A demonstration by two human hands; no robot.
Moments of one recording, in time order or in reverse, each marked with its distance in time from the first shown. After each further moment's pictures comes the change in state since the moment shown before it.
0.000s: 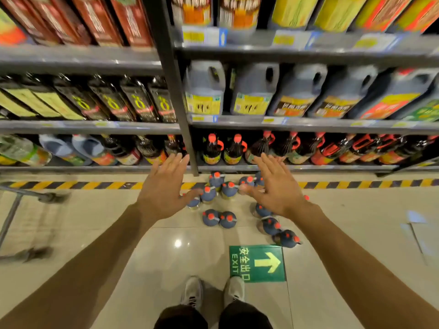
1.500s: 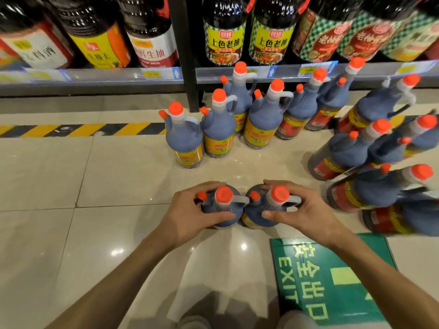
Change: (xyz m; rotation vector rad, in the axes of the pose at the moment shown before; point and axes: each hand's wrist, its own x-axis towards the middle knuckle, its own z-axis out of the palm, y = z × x) left_hand 0.030 -0.028 0.595 -1.187 0.041 -0.012; right_hand 0.083 0.182 0.556 0.875 0.153 -0.084
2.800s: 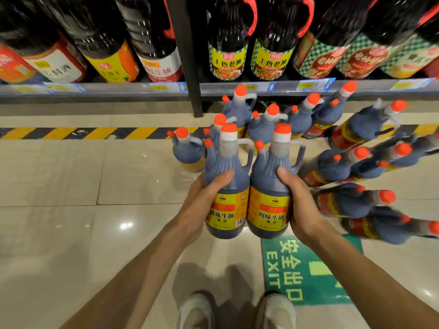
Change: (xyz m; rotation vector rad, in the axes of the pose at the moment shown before) left_hand 0.024 0.112 0.002 -0.597 0.091 -0.427; right_hand 0.033 -0.084 -0.004 0.657 0.248 0.416
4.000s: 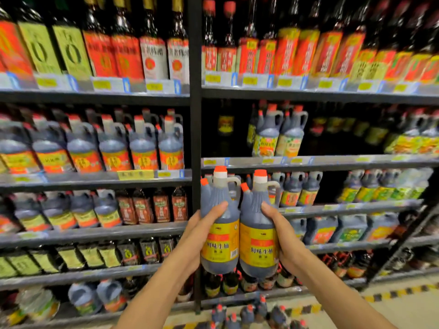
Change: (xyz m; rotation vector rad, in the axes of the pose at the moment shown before) left_hand -0.462 0.721 0.170 0.032 -0.193 0.412; right_hand -0.441 -0.722 0.235 -0.121 -0.169 -0.427
